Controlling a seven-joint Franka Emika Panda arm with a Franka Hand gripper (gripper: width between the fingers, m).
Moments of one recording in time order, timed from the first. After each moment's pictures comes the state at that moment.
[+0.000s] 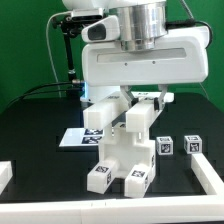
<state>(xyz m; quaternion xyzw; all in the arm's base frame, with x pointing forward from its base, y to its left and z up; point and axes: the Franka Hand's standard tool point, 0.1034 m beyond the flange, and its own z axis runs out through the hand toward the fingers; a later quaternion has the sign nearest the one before) 0.553 0.049 0.132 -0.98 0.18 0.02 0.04</state>
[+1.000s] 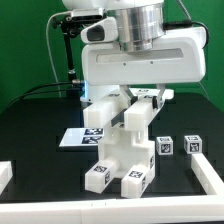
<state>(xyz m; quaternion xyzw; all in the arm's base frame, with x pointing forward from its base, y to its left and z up) 0.542 0.048 0.131 -0.98 0.19 0.03 0.04</state>
